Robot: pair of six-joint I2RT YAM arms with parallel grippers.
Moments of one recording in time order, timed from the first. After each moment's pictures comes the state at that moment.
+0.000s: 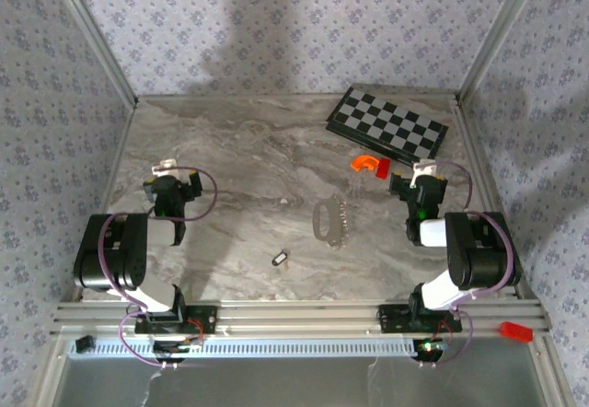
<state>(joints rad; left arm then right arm) -0.01 1.53 0.37 0.78 -0.26 -0.07 0.00 1.53 0.35 0.79 0.22 -0.01</state>
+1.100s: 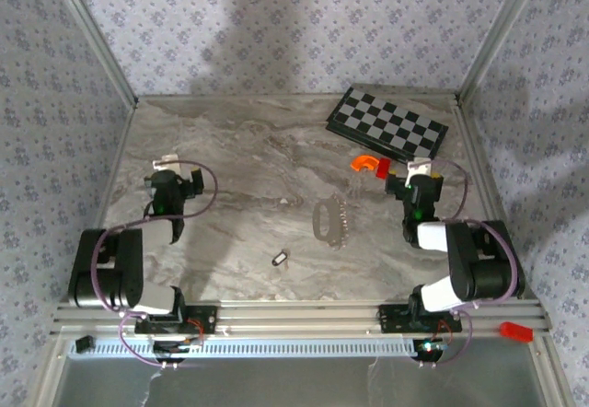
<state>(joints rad) -0.03 1.37 0.43 0.54 -0.23 -0.06 0.09 1.42 0.36 0.70 0.30 -0.04</state>
